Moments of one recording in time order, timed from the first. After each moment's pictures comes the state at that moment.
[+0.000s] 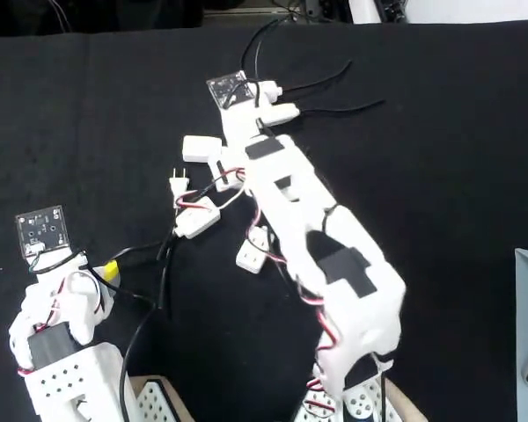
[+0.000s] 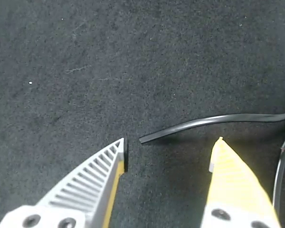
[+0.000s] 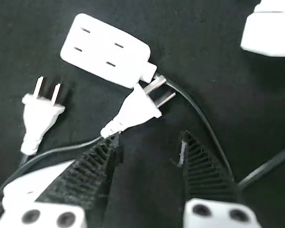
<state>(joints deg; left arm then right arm) -30.2 -90.4 85.5 65.2 -9.9 -25.0 23.6 4.1 45.7 -4.3</state>
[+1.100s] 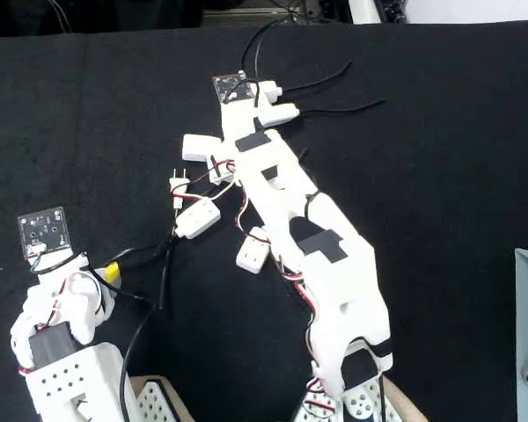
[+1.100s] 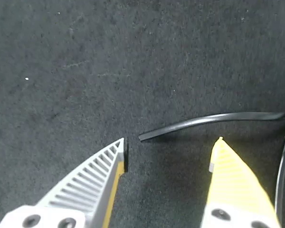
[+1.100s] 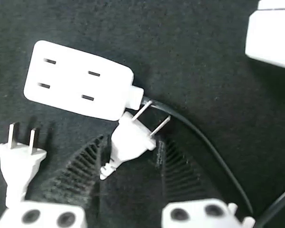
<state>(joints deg) -30.2 -90.4 86.5 65.0 -9.9 -25.8 37.4 -9.0 46.1 -11.6</state>
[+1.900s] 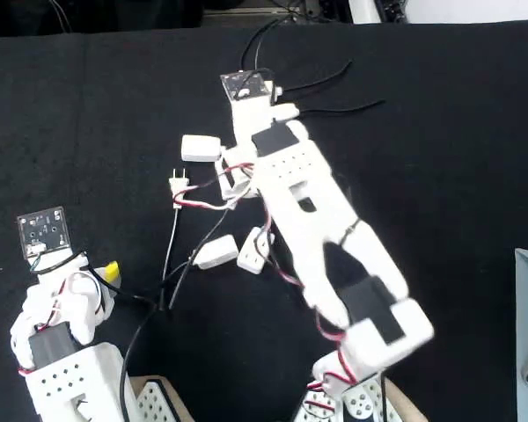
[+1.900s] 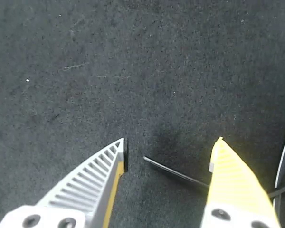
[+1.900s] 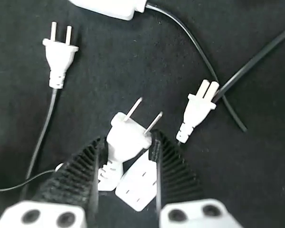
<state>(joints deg) -30.2 -90.4 86.5 64.7 -9.9 -26.0 3.5 5.1 72.2 -12.4</state>
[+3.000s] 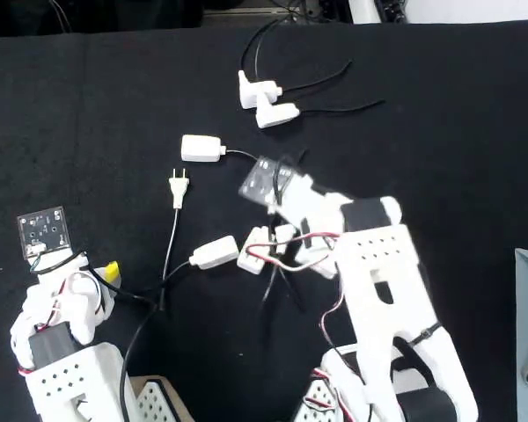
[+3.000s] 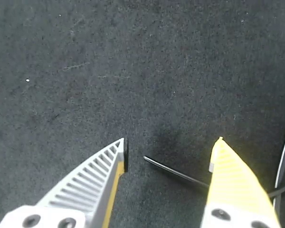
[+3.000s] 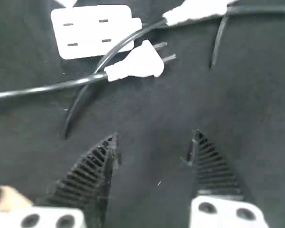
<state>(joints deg) -30.2 -90.4 86.5 64.7 -9.9 -11.0 -31.9 48.8 66.9 54.5</state>
